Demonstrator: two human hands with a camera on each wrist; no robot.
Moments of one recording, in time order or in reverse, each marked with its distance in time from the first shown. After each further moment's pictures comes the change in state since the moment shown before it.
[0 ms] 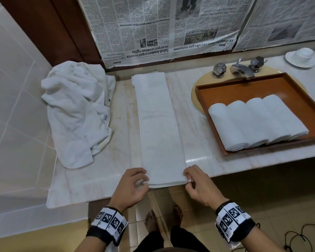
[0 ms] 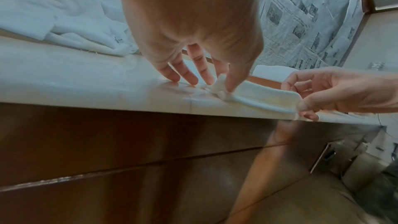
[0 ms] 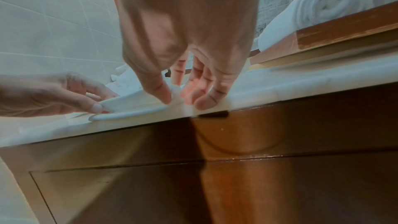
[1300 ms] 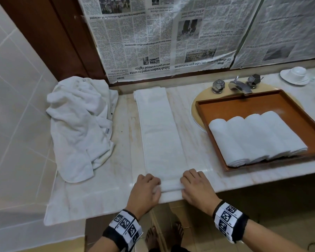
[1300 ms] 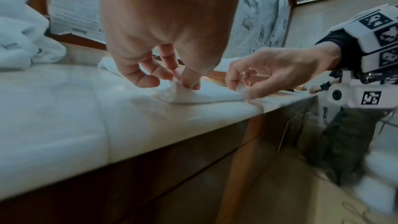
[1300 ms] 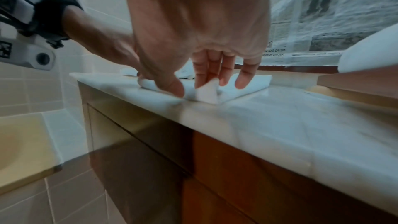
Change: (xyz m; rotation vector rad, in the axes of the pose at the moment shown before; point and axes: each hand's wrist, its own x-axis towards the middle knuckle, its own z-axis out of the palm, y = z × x) left_hand 0.043 0.030 0.024 0.301 -0.071 0.046; right_hand 0.044 -0.002 0.000 -0.629 0.074 -0.254
